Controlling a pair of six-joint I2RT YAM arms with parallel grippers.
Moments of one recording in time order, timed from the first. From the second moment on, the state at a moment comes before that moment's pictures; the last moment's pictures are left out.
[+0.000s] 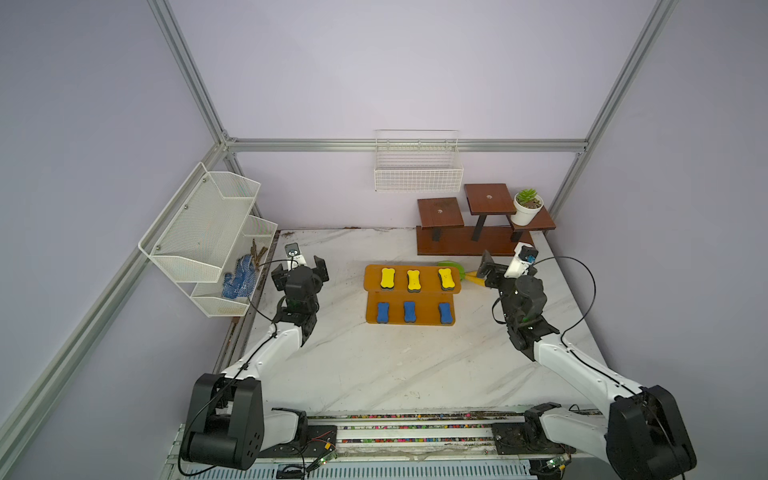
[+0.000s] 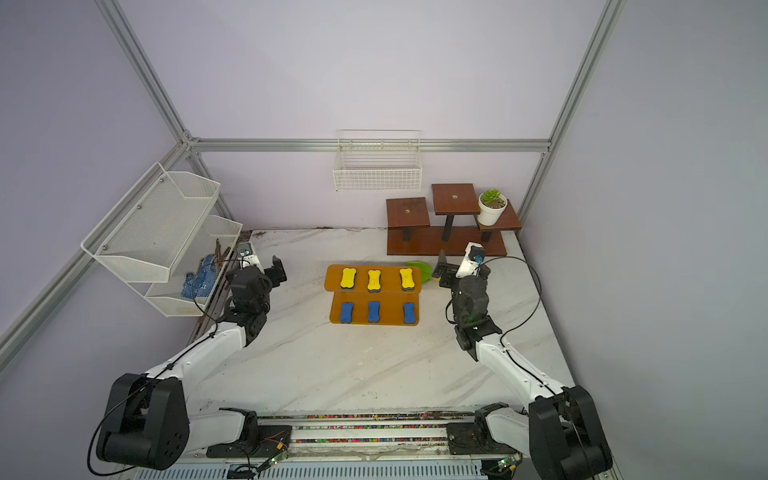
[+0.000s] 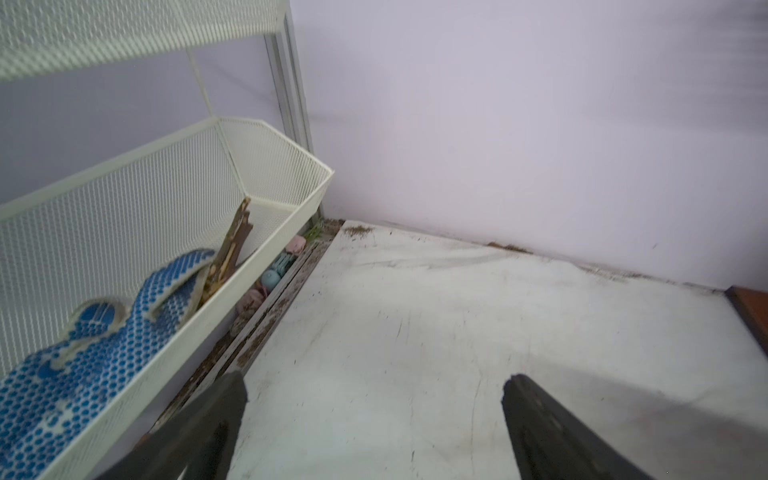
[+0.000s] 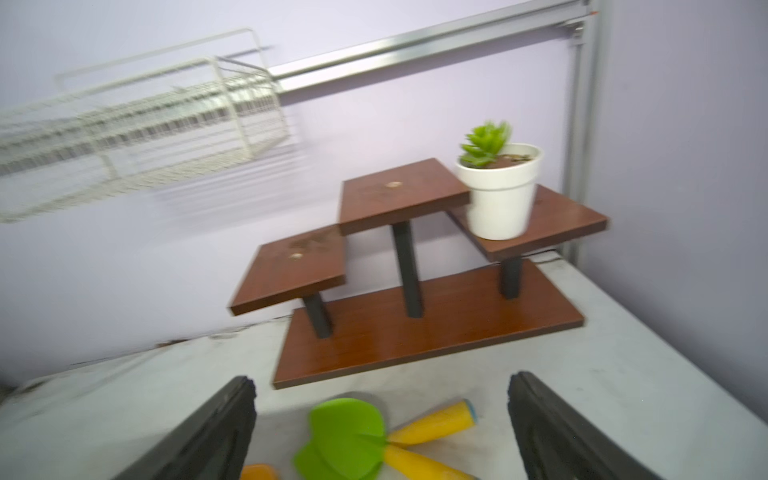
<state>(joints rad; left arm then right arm) -0.13 1.29 0.81 0.24 -0.48 -0.14 0.32 1.18 0.69 0.45 0.30 0.28</state>
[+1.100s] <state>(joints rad) -0.20 1.56 1.28 -0.66 -0.15 -0.34 0.51 1.68 1.47 -0.71 0.15 0.30</state>
